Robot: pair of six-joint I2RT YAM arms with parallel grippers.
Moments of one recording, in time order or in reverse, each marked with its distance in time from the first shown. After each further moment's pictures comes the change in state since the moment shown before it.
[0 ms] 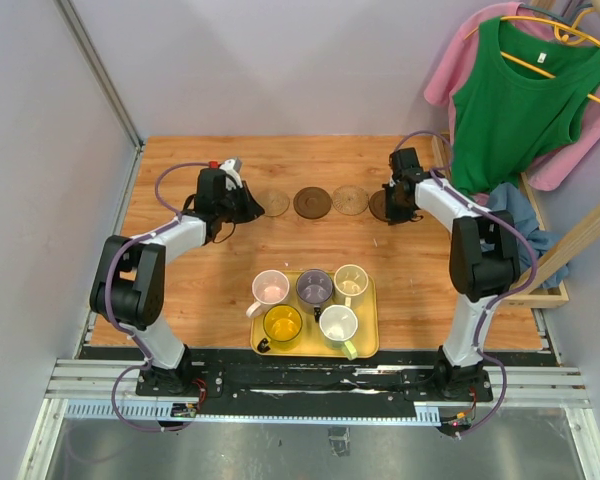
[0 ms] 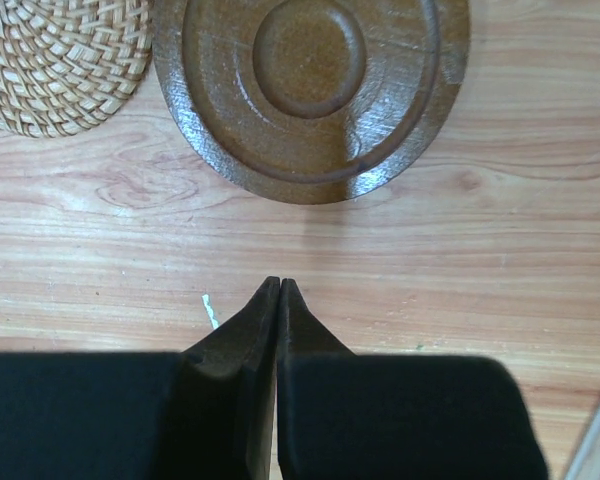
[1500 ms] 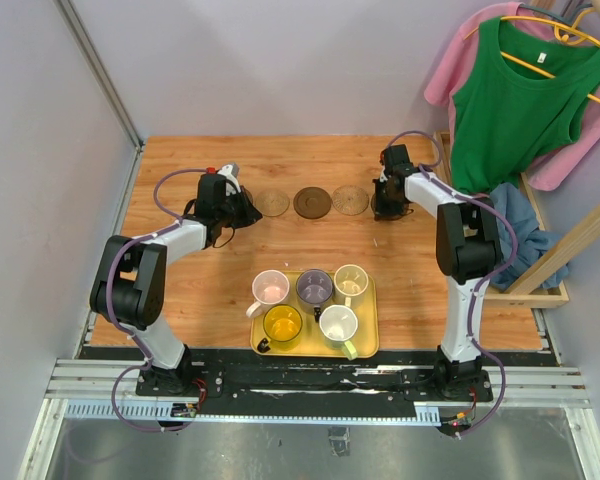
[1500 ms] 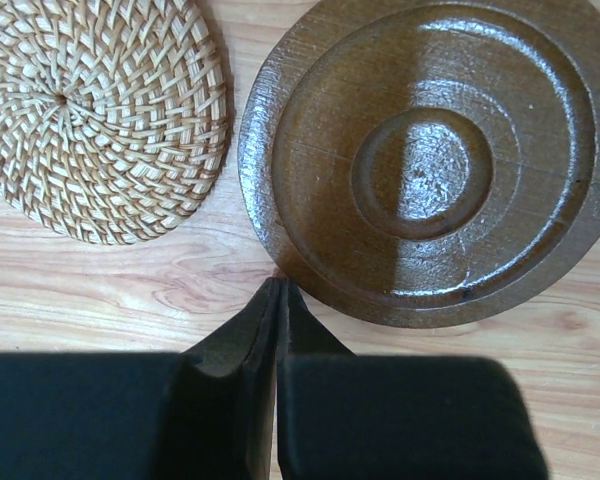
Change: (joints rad) left arm 0.000 0.000 -0.057 0.031 -0.049 -0.038; right arm 0.000 0.196 0.148 0.042 -0.120 0.047
